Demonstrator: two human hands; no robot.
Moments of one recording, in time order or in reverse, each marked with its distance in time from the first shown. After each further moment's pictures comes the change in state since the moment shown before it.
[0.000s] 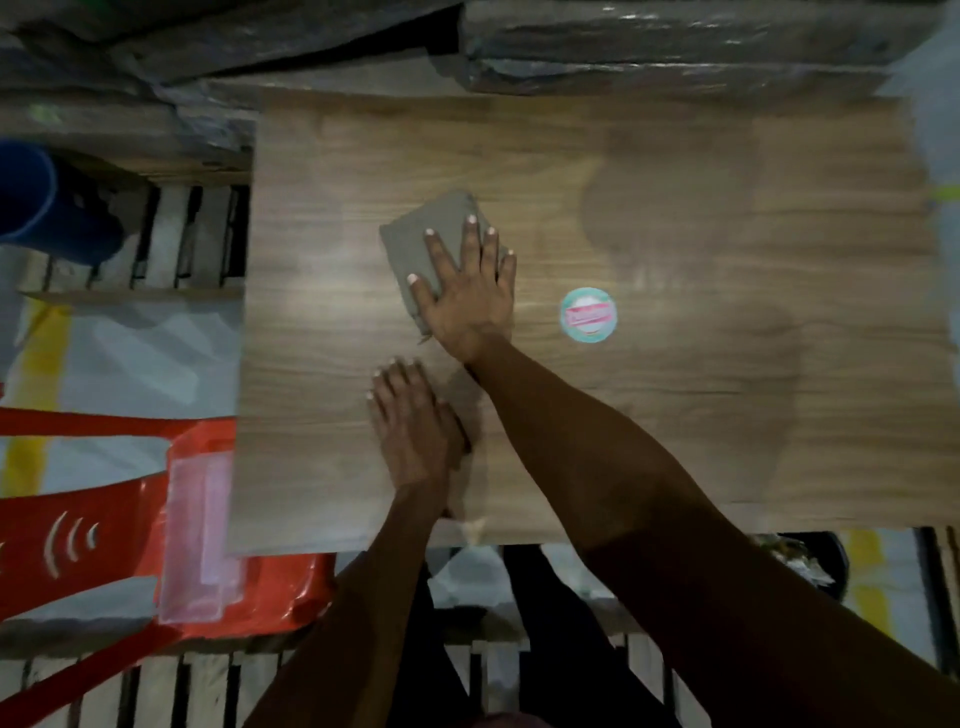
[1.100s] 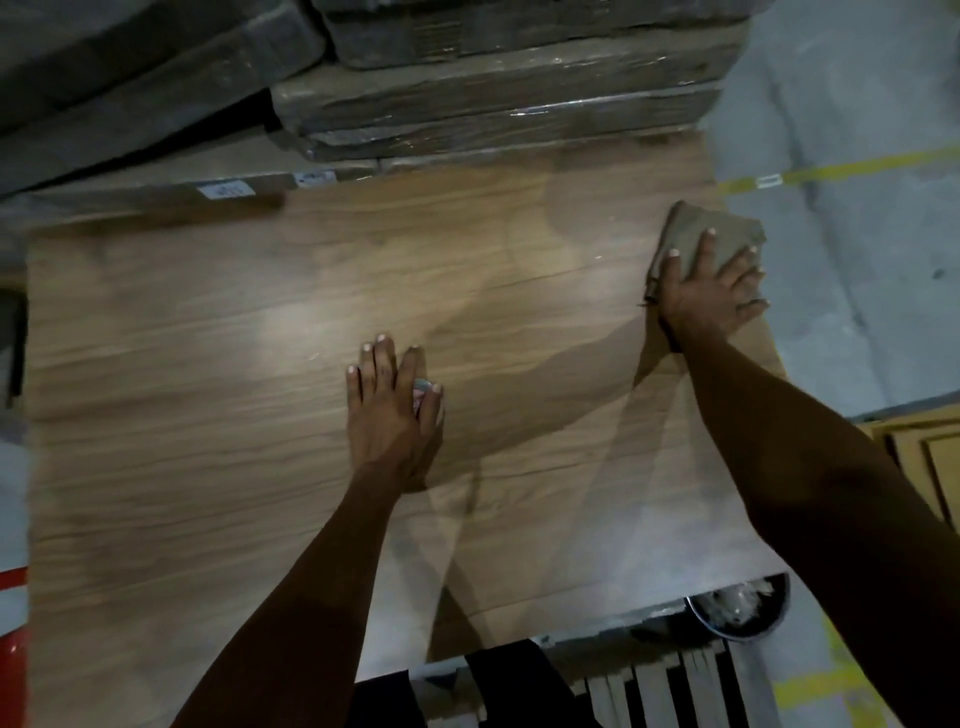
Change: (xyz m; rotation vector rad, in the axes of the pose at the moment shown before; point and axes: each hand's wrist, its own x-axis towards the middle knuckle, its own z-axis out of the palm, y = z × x) left_hand 0.084 0.204 0.000 -0.115 0.029 0.403; right_hand 0.029 0.490 -0.108 0.137 0.139 0.900
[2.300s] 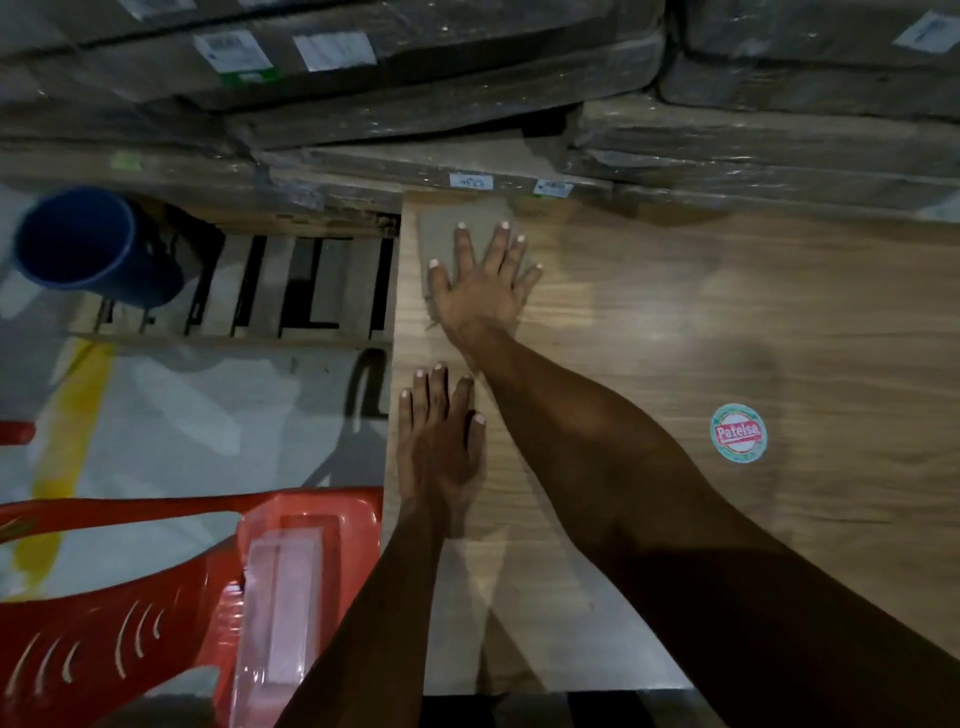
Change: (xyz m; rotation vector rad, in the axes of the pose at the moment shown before) left_hand -0.067 -0.332 -0.098 -0.052 0.041 -0.127; right_hand -0.462 -0.493 0.181 -0.129 -0.221 -0.694
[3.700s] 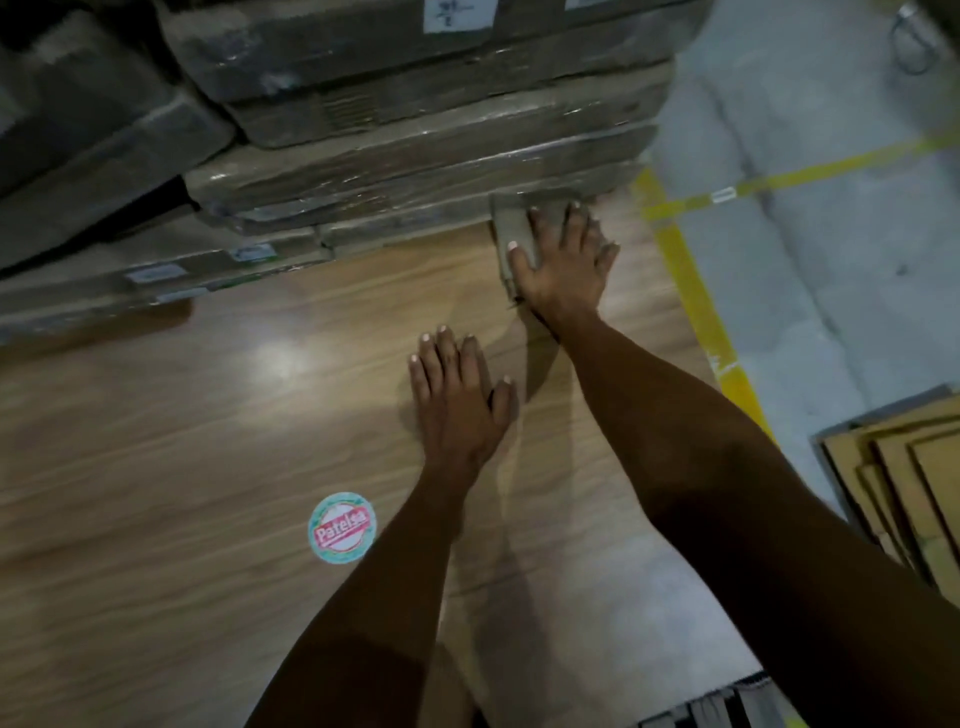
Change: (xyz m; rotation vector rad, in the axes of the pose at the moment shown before) left_hand 0.119 0.509 0.169 0.053 -0.026 0.262; right_hand 0.128 0.631 -0.173 0.055 0.170 0.293
